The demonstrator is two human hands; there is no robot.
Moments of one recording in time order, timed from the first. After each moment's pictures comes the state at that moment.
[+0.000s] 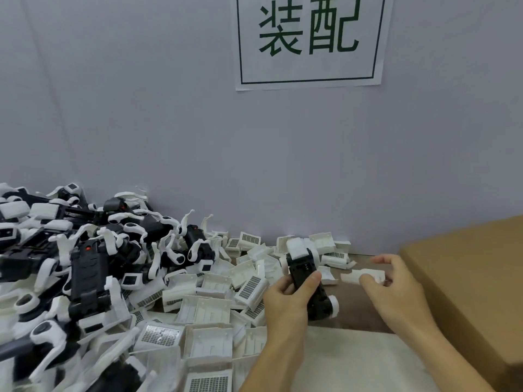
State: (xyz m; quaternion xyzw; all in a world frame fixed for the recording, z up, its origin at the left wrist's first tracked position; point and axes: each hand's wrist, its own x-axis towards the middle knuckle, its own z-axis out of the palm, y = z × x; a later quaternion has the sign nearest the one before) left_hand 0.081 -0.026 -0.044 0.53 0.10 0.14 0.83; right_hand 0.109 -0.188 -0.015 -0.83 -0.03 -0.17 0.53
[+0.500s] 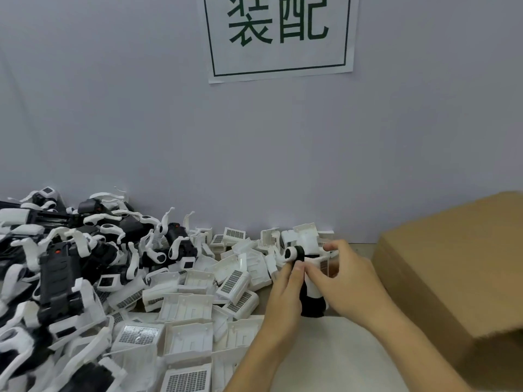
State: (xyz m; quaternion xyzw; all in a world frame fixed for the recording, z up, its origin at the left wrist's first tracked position) left_hand 0.071 -0.038 -0.042 0.64 -0.05 0.09 0.76; right_hand 0.096 -0.162 -0.004 -0.87 -0.10 -0.12 0.47
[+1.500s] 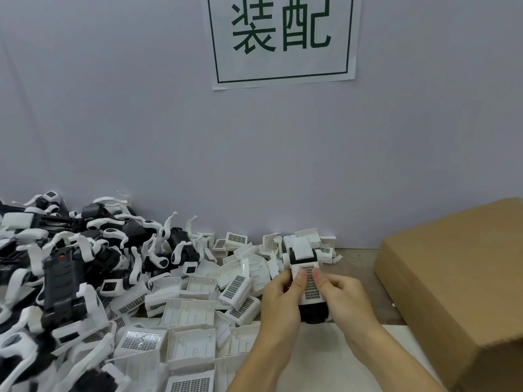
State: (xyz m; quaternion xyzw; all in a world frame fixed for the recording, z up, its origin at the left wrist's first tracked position) left_hand 0.073 -0.036 -0.036 0.62 0.02 0.13 0.77; right_hand 0.086 -0.140 -0.022 -0.70 -0.06 0.00 0.72
